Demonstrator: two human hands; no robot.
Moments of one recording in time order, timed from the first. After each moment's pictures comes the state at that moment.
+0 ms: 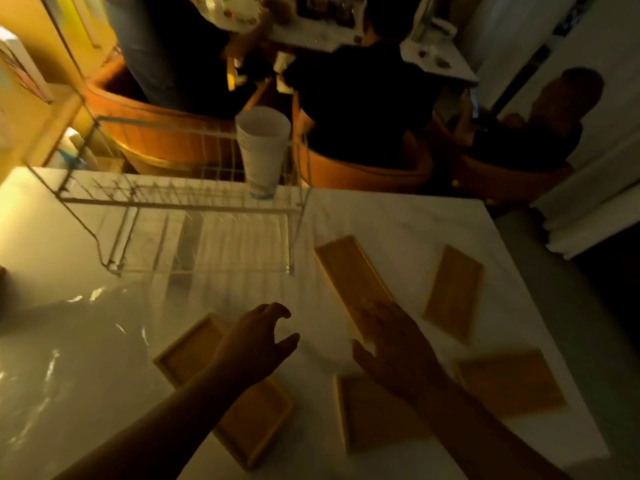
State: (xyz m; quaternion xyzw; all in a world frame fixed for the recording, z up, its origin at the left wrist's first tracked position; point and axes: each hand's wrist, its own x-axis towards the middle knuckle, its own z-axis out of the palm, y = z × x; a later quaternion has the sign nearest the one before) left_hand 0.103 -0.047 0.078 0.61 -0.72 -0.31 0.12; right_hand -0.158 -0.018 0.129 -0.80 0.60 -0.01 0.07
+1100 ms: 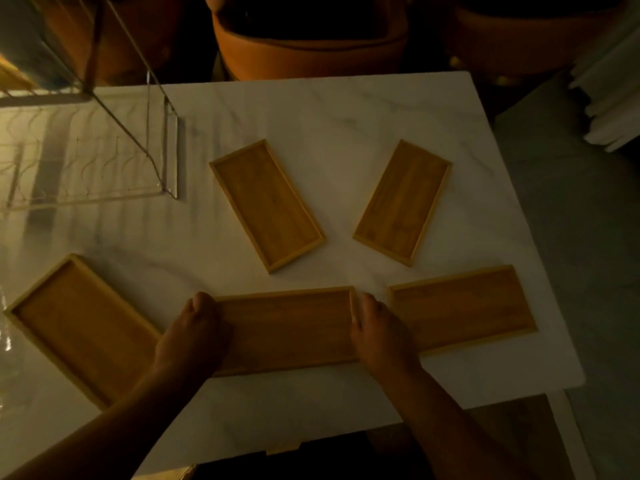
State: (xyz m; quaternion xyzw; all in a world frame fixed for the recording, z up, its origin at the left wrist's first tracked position) left_hand -0.076 0.032 -0.031 0.74 -0.63 -0.23 -0.01; right_hand -0.381 0.058 -0.038 -0.62 0.75 0.02 0.24
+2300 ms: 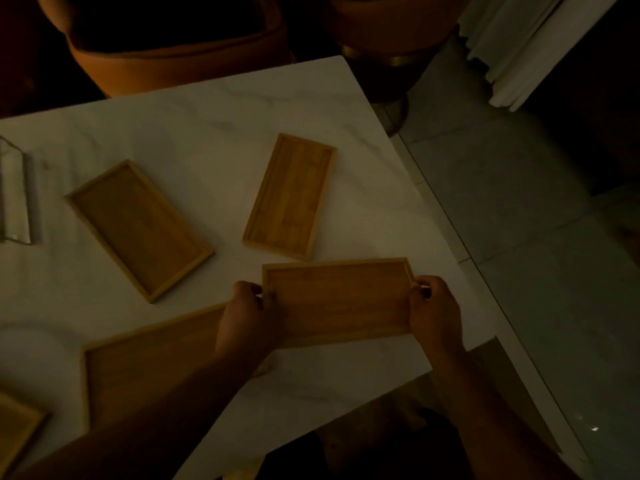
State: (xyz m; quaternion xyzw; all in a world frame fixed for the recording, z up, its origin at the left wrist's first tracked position) left_hand -0.345 0.016 -0.028 0.72 -0.51 -0.46 0.11; right_hand -0.622 0.100 -0.032 -0.28 0.89 -0.25 0.25
